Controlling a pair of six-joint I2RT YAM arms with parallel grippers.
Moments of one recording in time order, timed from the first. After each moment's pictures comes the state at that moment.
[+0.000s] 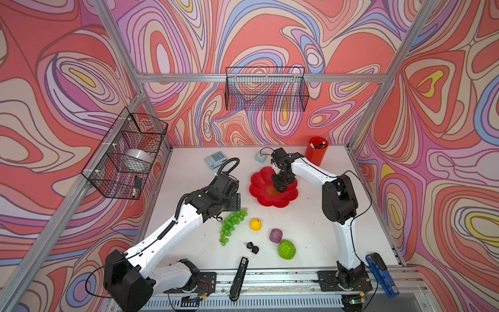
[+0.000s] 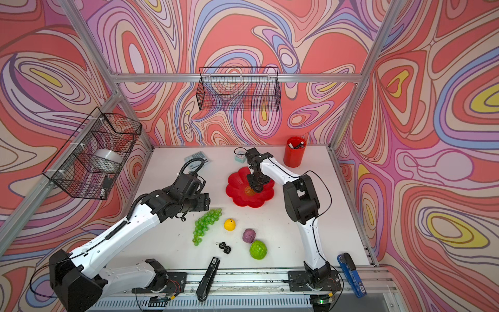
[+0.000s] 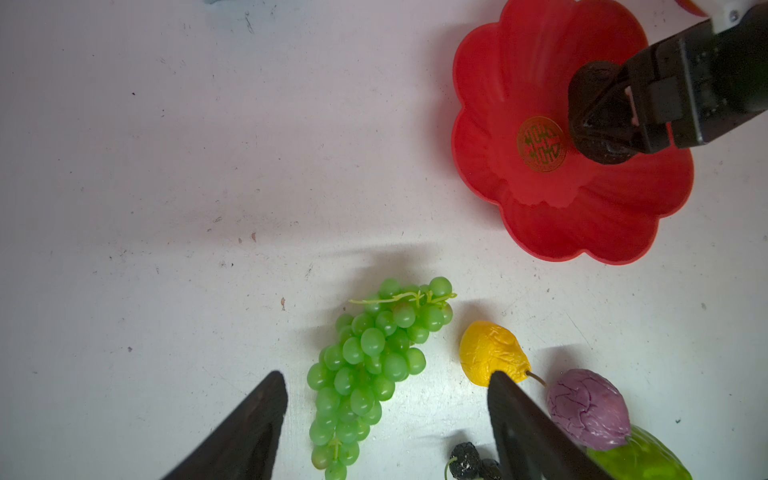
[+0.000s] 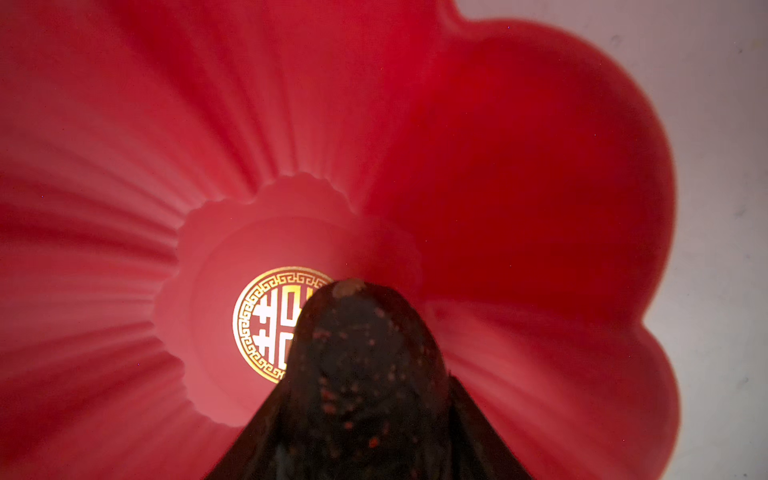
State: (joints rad) left arm -0.61 1.20 1.06 -0.84 -0.18 -0.55; right arm 0.46 2.21 1.85 -0.98 0.03 0.09
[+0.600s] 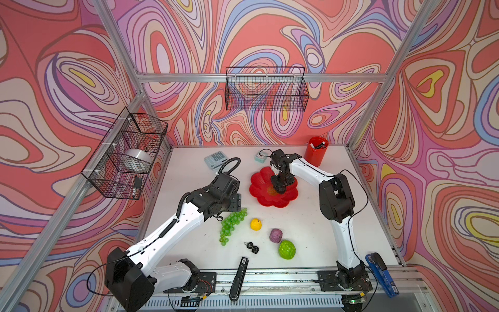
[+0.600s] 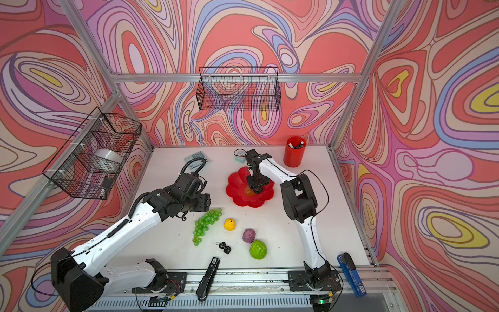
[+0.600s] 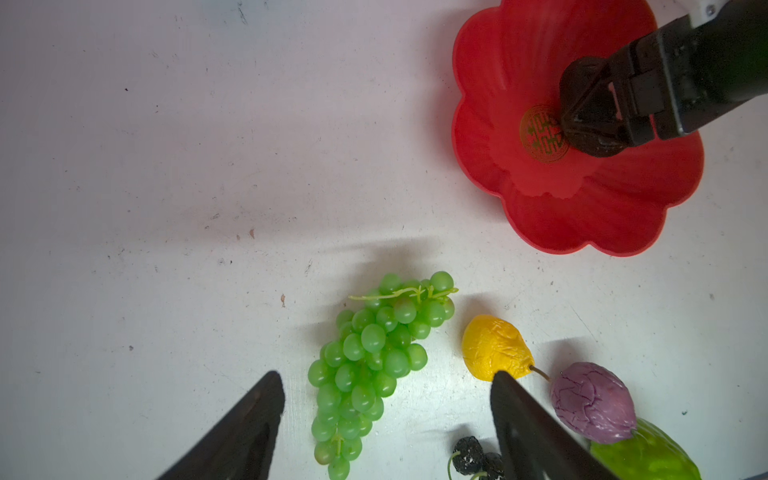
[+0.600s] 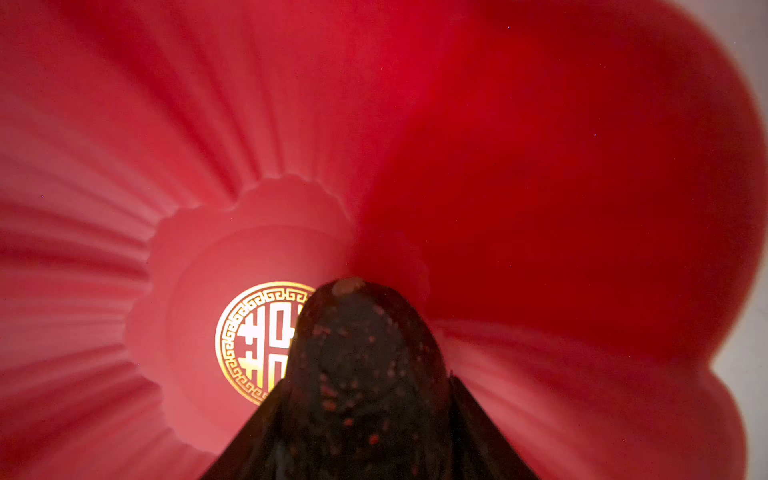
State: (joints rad) left arm -0.61 1.22 1.07 -0.86 -0.17 -0.53; right arm 0.46 2.25 1.87 -0.98 0.03 0.10
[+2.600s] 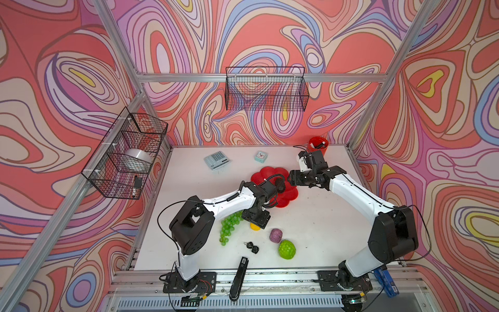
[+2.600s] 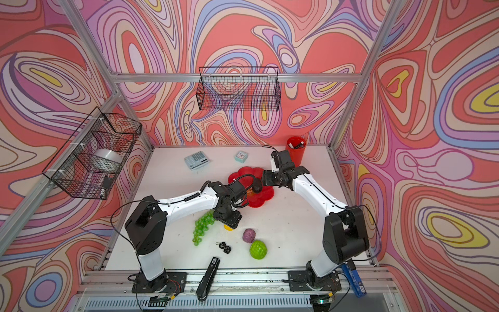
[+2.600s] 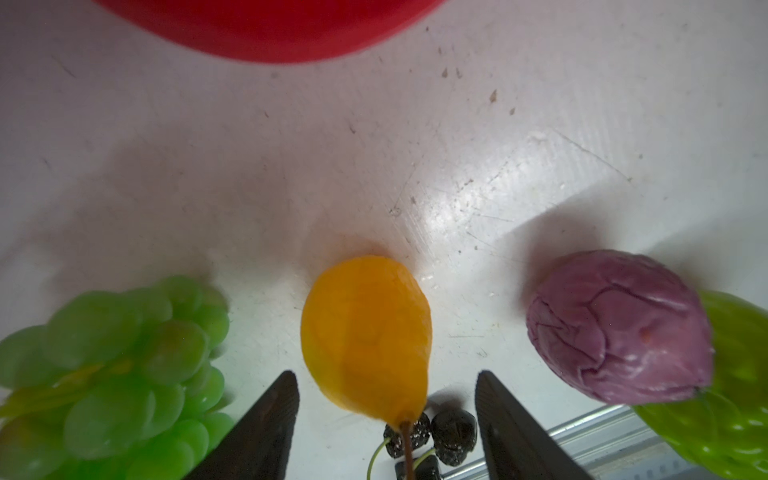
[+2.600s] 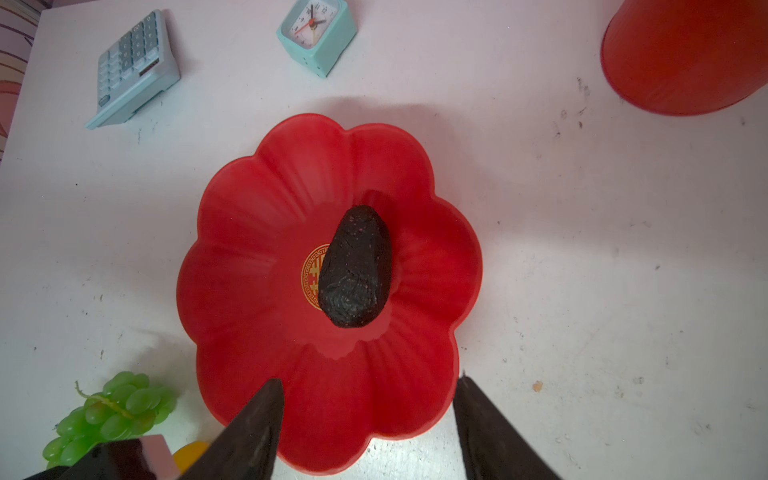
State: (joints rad) left arm -0.84 1.86 1.36 -1.02 0.06 -0.34; right arm 0.33 1.59 1.25 -0.58 -0.13 0.29
